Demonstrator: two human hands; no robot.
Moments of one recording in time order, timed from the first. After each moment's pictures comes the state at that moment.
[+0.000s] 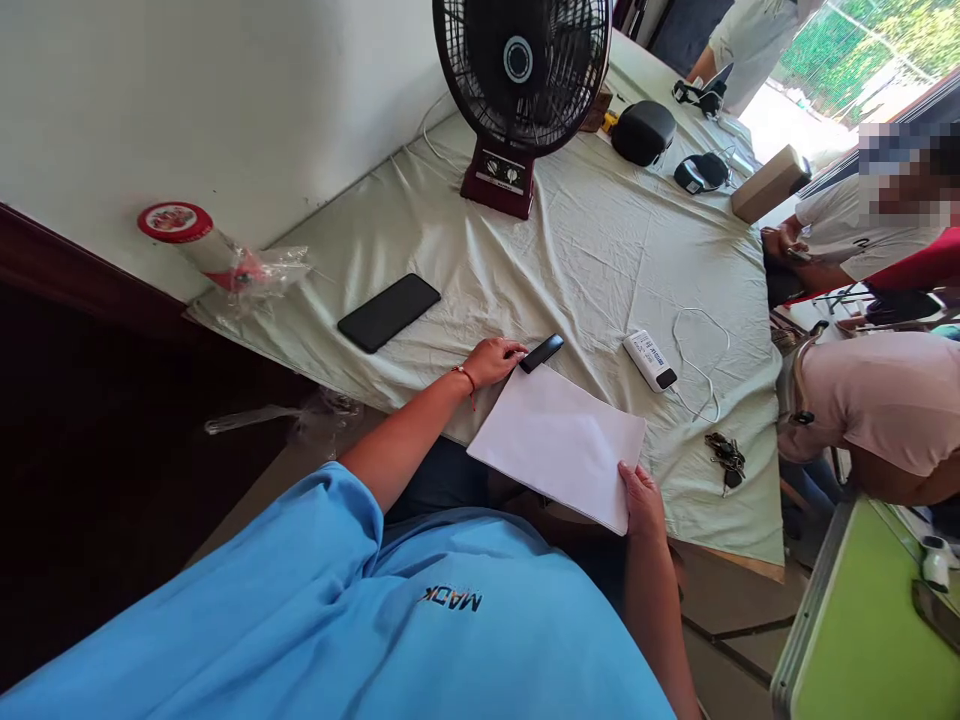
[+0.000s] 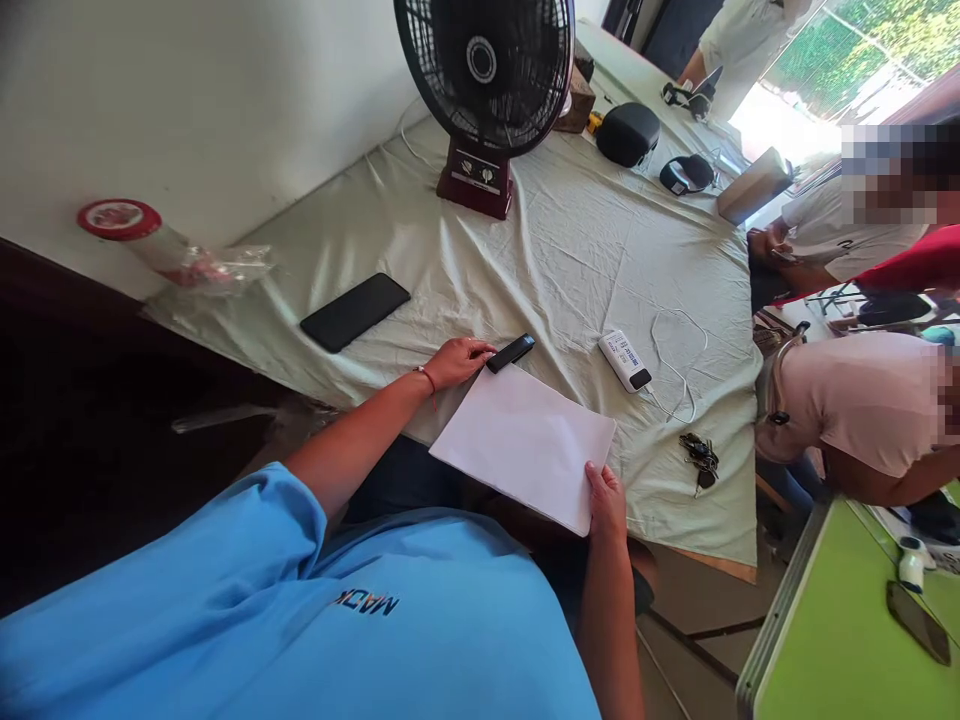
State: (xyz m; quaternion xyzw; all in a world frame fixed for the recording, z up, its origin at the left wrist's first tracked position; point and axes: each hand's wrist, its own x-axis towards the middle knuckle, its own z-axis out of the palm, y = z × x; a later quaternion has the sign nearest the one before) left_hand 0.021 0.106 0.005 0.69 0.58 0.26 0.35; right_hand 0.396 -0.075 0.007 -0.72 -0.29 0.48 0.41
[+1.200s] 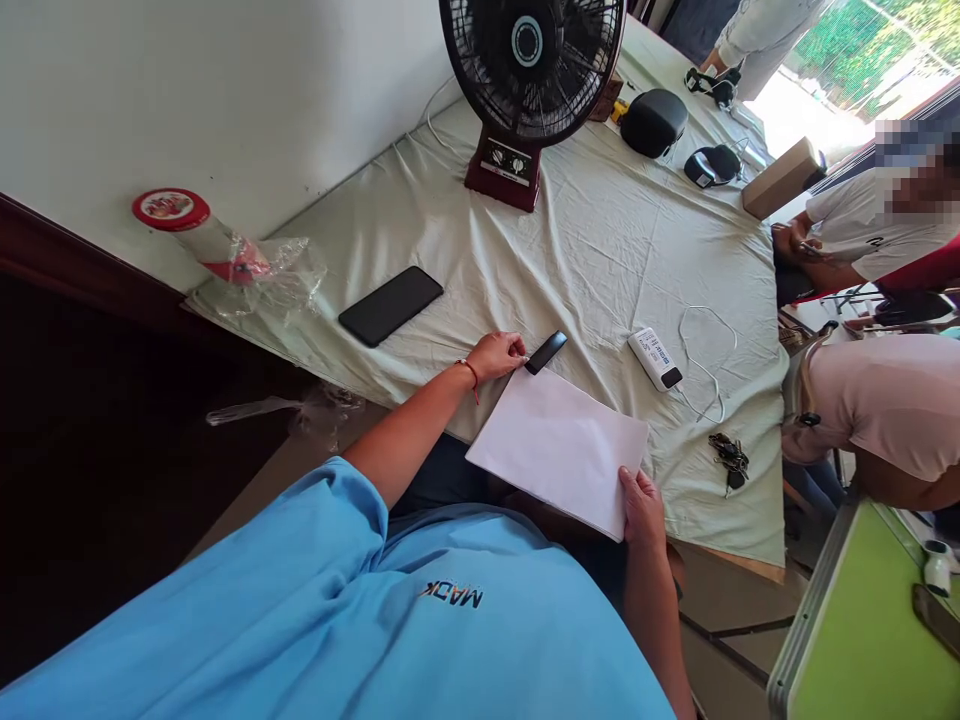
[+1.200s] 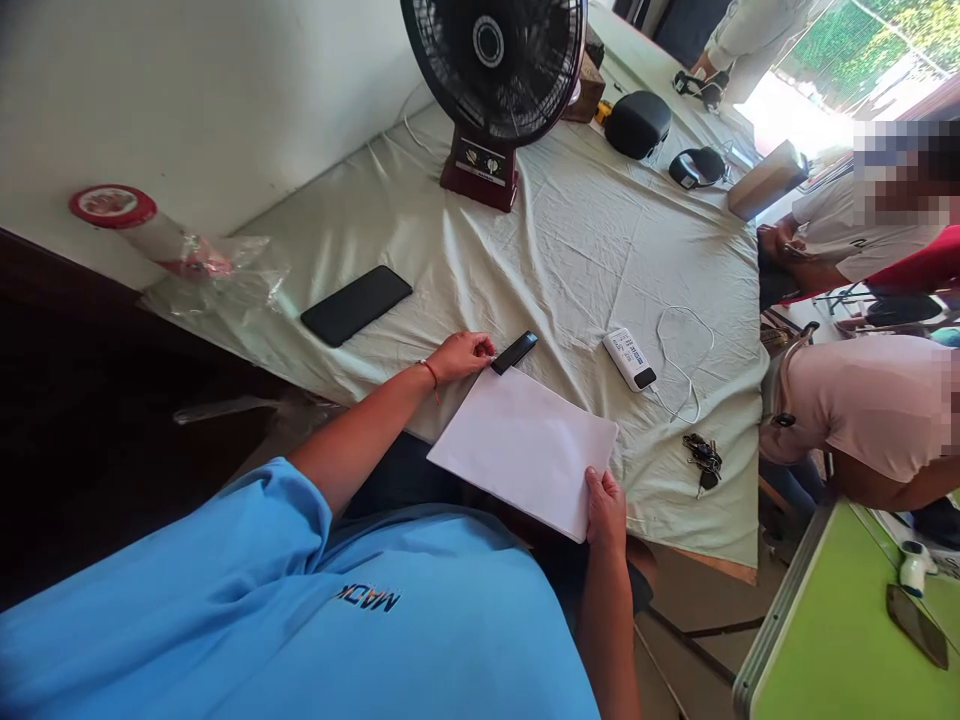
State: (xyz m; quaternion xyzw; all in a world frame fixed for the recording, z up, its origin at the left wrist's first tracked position) left_hand 0.024 0.110 0.009 0.67 0.60 0.24 0.38; right_hand 0.391 -0.089 0.009 -0.73 -0.25 0.48 0.41
